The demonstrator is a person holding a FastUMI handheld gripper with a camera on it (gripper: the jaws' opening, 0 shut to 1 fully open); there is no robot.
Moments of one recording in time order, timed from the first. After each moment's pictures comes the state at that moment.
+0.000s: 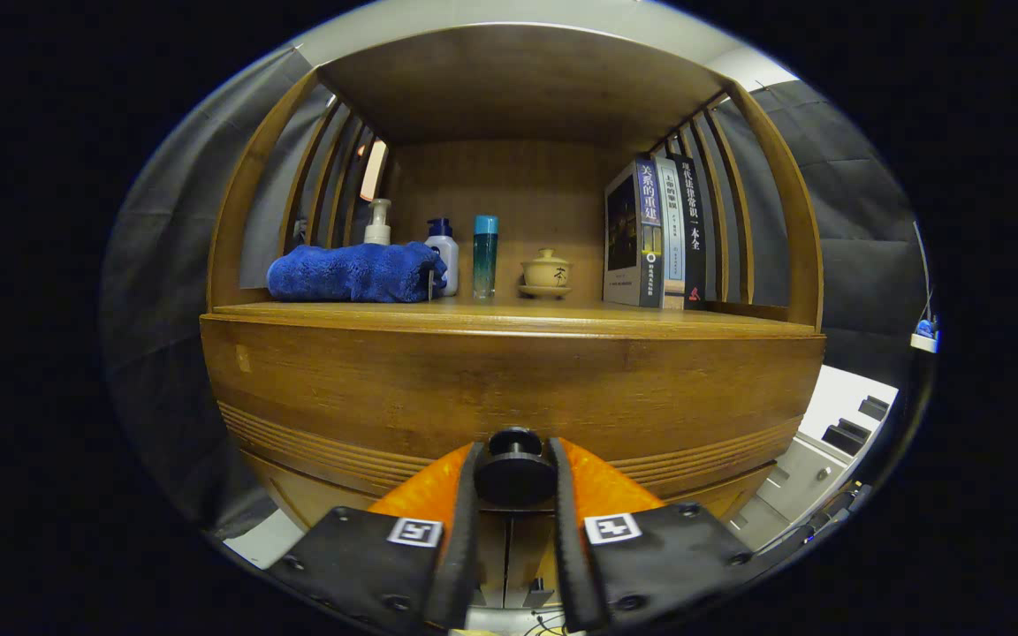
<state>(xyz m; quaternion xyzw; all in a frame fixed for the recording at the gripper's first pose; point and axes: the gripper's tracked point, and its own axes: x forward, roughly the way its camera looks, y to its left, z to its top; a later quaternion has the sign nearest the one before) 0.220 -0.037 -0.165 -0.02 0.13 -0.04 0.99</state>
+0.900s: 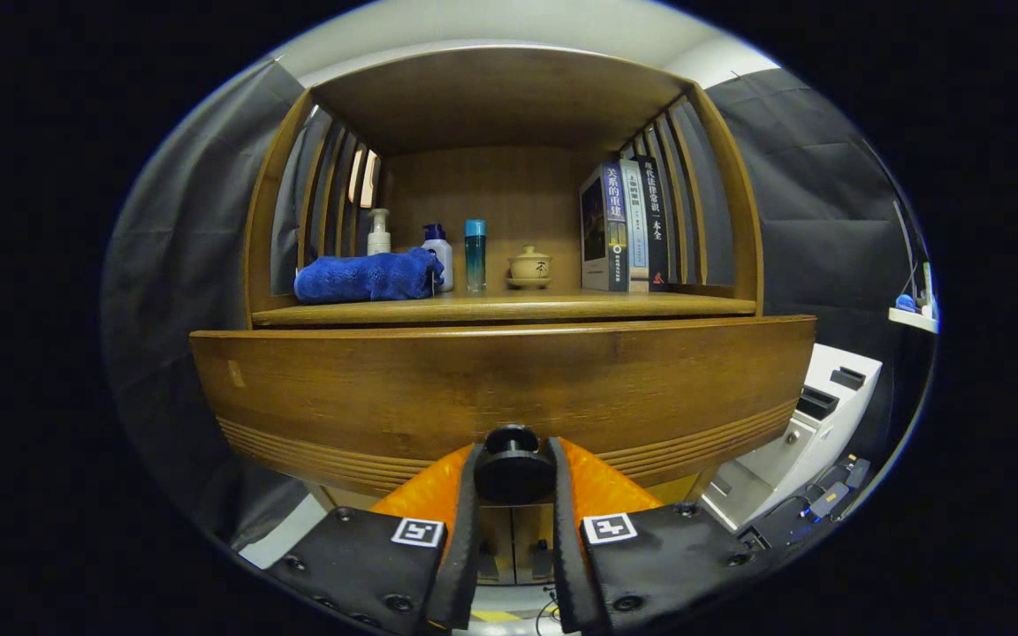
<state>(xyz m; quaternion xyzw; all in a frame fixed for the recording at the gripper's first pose) 0.133 -0.031 -0.156 0.01 0.12 -0.05 0.99</state>
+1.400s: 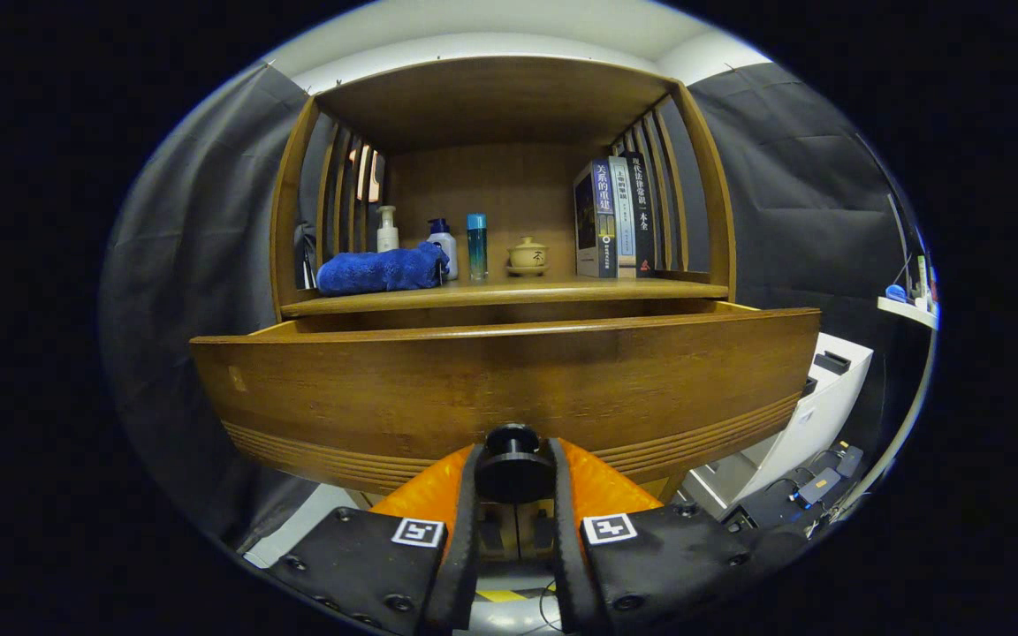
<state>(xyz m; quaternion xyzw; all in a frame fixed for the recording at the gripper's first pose) 0.078 -0.027 -0.152 0.01 0.15 -0.04 0.99</state>
